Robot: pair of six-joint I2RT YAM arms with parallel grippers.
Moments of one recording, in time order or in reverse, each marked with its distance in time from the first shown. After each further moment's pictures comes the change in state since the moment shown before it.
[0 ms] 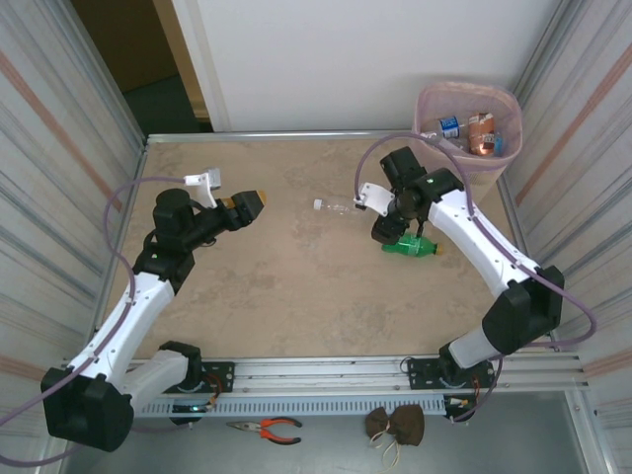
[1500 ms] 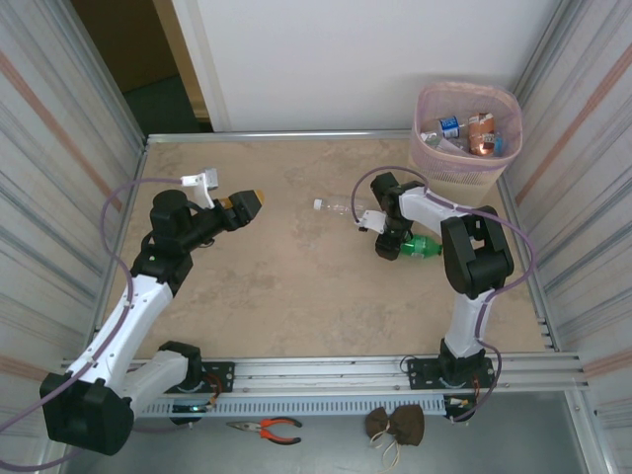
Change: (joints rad) left arm 0.009 -0.020 -0.002 -0.005 -0.001 -0.008; right arm -0.095 0.394 -0.108 0.204 0.100 -0.070
